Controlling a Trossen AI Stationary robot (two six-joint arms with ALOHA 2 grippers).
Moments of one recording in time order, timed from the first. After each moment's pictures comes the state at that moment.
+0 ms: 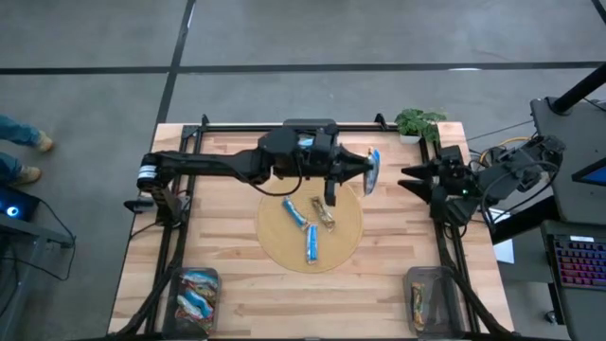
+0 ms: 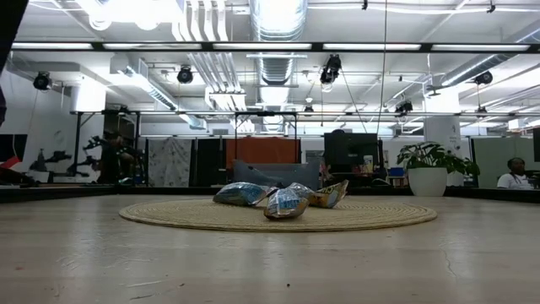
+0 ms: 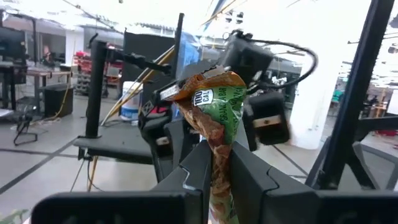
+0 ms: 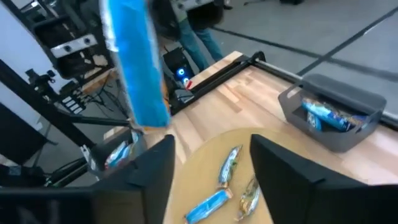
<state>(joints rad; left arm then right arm) 0.03 1.76 1.70 0.29 0.09 -0.16 0.56 0.82 1.22 -0.82 0.77 0.79</state>
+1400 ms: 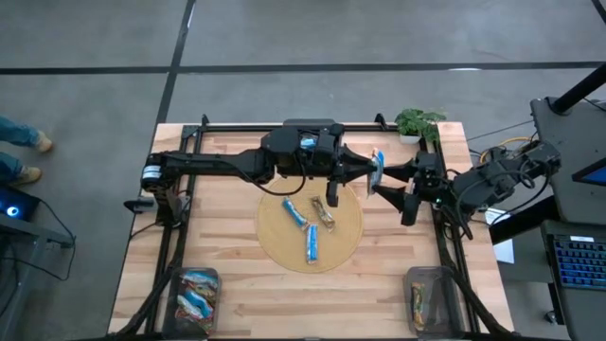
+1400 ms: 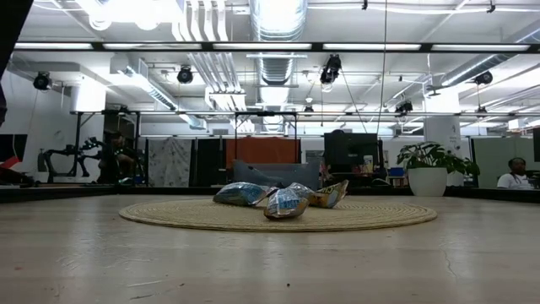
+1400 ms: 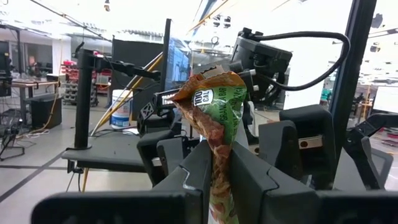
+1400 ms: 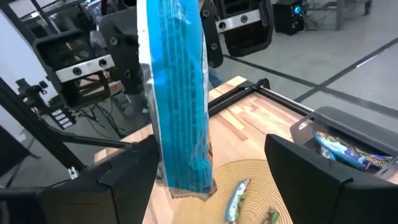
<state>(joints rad) 0.03 1.79 1.74 0.31 0.14 -0.13 0.48 0.99 1.22 -0.53 0.77 0.61</state>
